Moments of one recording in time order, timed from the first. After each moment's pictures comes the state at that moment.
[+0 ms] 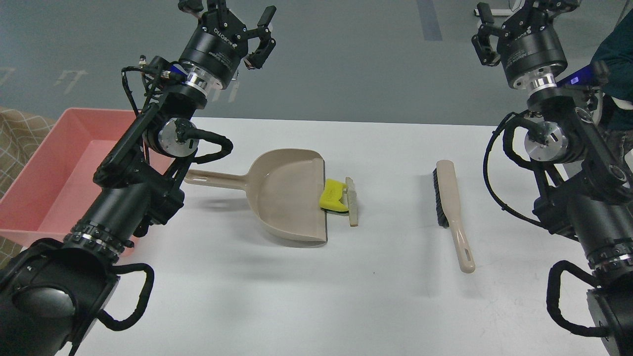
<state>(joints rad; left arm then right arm) -0.78 0.07 -1.25 -0.86 0.52 -0.37 -0.26 0.82 -0.10 1.37 0.77 -0.79 0.25 0.30</state>
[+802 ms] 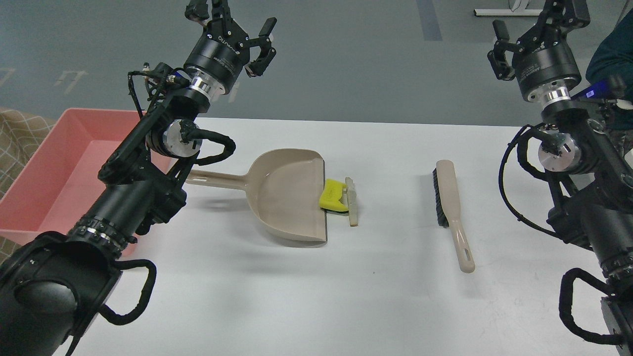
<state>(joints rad) -0.81 0.08 -1.22 -0.74 0.50 -0.36 -0.25 0.80 -0.14 1.36 0.71 -0.79 0.24 0.30</state>
